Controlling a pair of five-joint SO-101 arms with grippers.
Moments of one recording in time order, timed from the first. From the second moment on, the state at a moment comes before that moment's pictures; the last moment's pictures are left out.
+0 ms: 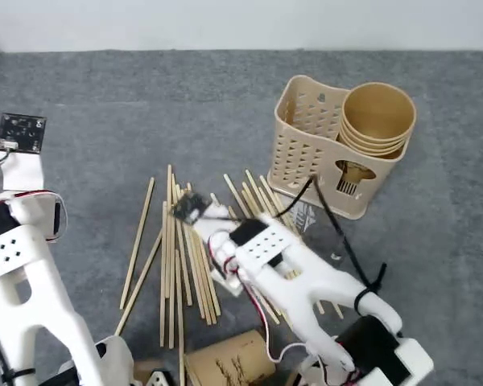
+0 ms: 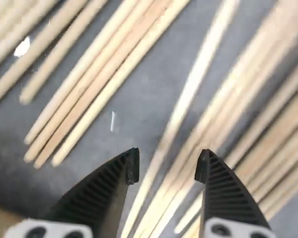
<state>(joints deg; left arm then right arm) -31.8 -28.0 31.6 70.7 -23.7 -41.2 -8.0 38.9 59.3 13.1</state>
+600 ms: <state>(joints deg) -27.9 -28.0 31.6 78.2 -34.0 -33.6 -8.0 14.9 86.3 13.2</state>
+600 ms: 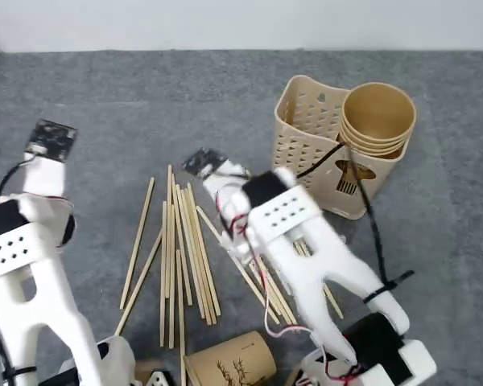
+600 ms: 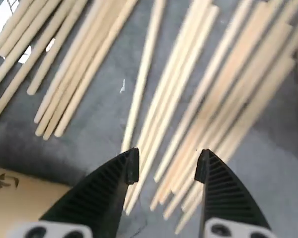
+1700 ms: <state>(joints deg) 8.3 -65.5 52.4 99.4 -52.6 -3.8 -11.0 -4.6 100.3 13.2</state>
